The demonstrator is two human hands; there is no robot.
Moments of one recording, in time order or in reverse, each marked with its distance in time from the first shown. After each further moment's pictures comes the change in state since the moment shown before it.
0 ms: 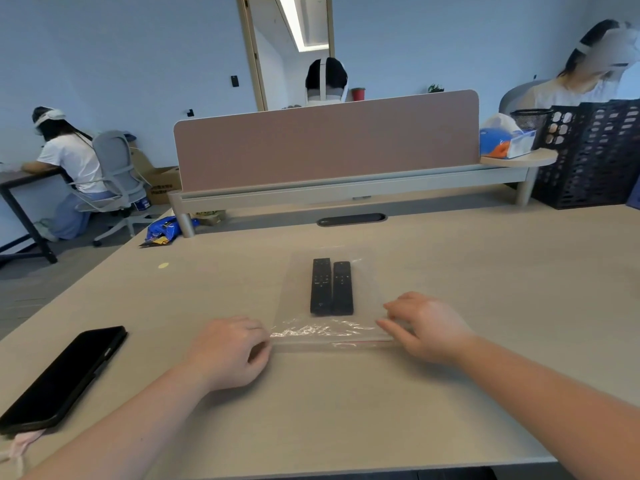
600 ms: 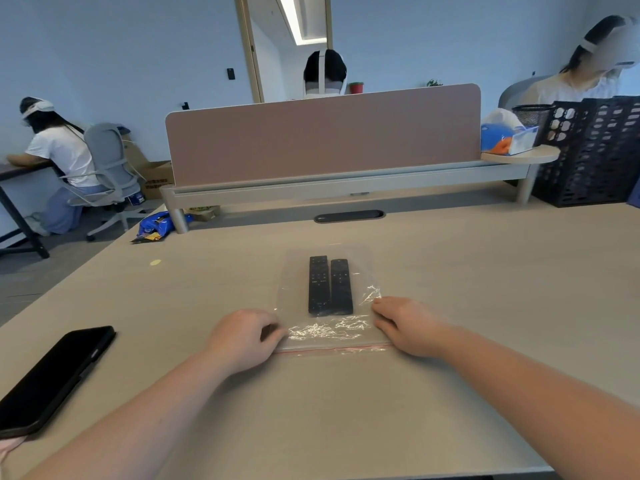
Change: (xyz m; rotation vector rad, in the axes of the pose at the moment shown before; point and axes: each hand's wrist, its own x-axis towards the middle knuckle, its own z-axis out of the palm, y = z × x) left_hand 0.032 0.014 0.010 -0.209 -0.156 -0.255; right_hand 0.027 0.012 0.029 0.034 -0.245 0.100
